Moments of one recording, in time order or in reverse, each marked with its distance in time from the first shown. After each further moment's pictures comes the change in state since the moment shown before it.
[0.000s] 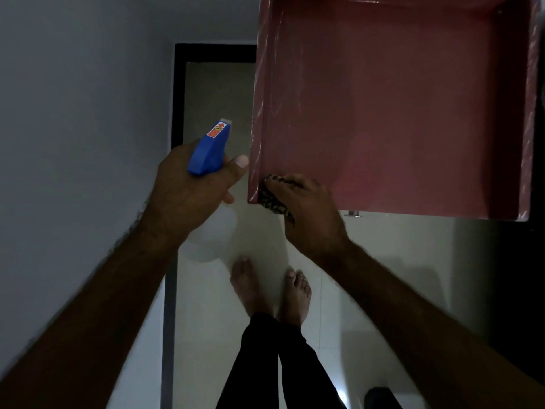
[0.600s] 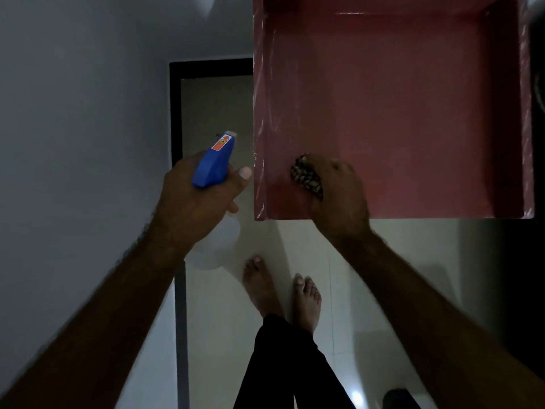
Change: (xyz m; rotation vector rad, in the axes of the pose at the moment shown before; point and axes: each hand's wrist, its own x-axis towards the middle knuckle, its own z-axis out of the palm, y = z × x) left_hand 0.018 0.007 -0.007 0.062 -0.074 0.000; right_hand 0.028 0.011 -0.033 0.017 0.128 0.393
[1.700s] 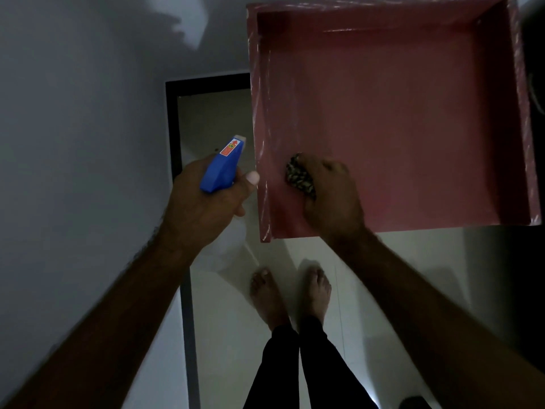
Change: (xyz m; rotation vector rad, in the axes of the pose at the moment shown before) left_hand 0.031 0.015 -0.006 -0.069 -0.054 0.079; right_hand 0.035 -0.012 0.010 -0.026 -0.034 0.070
